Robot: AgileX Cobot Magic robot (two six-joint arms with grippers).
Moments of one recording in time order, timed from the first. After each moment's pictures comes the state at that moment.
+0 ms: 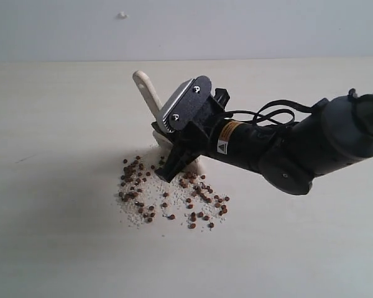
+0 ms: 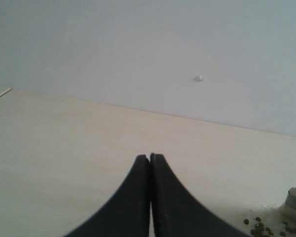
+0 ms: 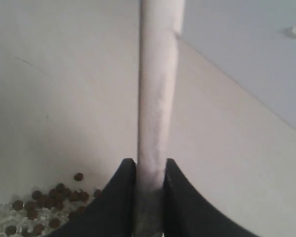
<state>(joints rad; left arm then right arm) -0.21 0.01 0.00 0.10 0.15 -0.31 0.64 1.97 -0.79 -0.26 -0.74 -0.15</state>
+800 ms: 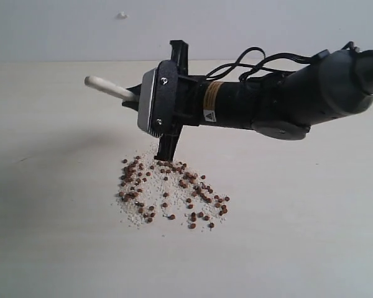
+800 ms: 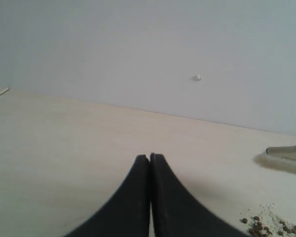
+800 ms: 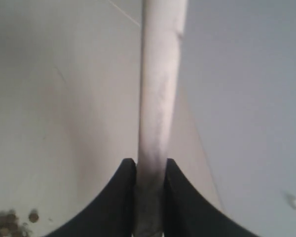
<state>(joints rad) -0.22 0.01 0.00 0.10 0.15 -0.31 0.58 1.98 -1.02 -0.81 -0.70 -0.28</state>
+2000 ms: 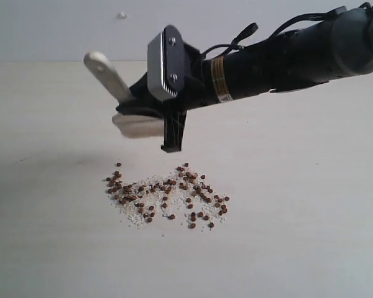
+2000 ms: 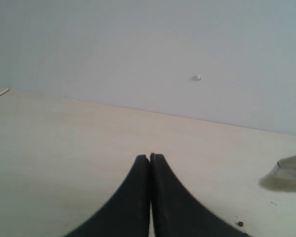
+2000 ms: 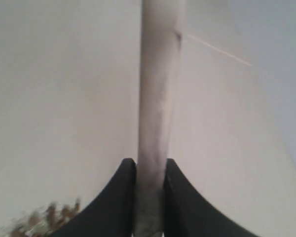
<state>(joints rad) -0.22 0.01 0.00 0.10 0.15 -0.31 0.50 1.96 -1.18 -1.44 -0.80 0.53</state>
